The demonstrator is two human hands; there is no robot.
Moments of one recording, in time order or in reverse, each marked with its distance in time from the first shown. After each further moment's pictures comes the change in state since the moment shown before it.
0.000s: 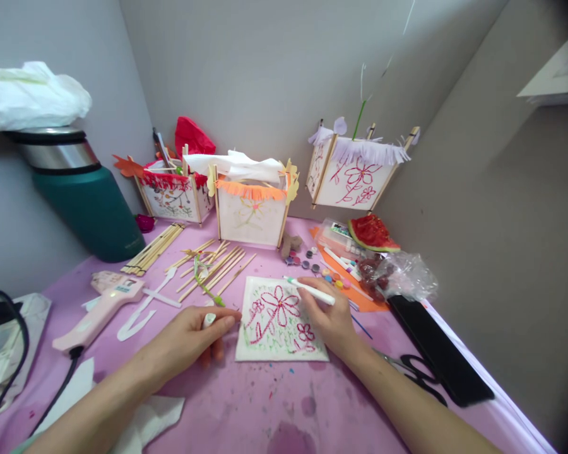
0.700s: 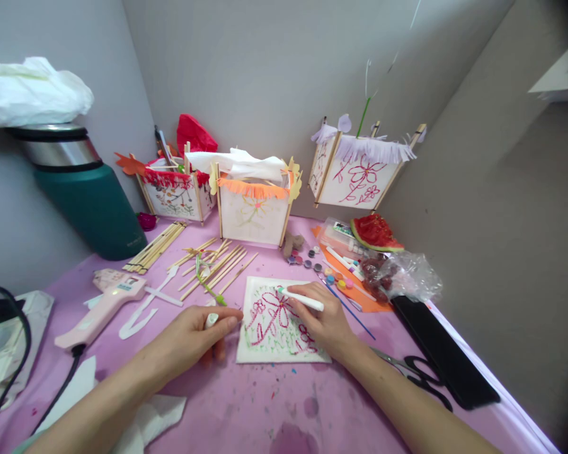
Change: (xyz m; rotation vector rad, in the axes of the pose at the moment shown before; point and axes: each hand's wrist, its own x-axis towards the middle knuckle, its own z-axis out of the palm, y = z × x) left_hand 0.000 -0.001 0.002 -0.007 -0.003 -0.004; right_hand -0.001 -0.004 0.006 -0.007 -0.174 -0.122
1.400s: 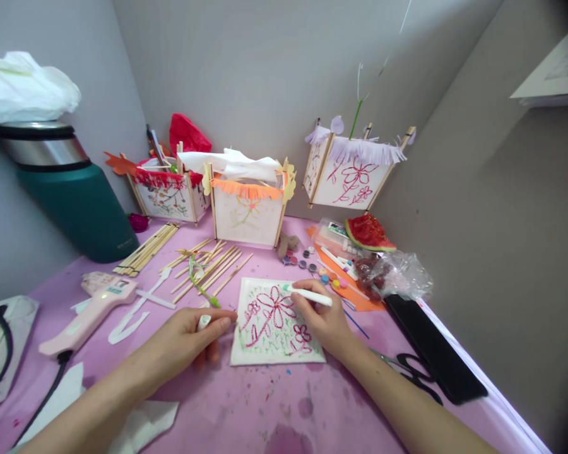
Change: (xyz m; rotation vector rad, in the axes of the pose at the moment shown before) left_hand 0.002 -0.006 -0.003 -0.008 -0.014 -0.010; right_hand -0.005 0.000 -0.005 0.172 0.006 0.325
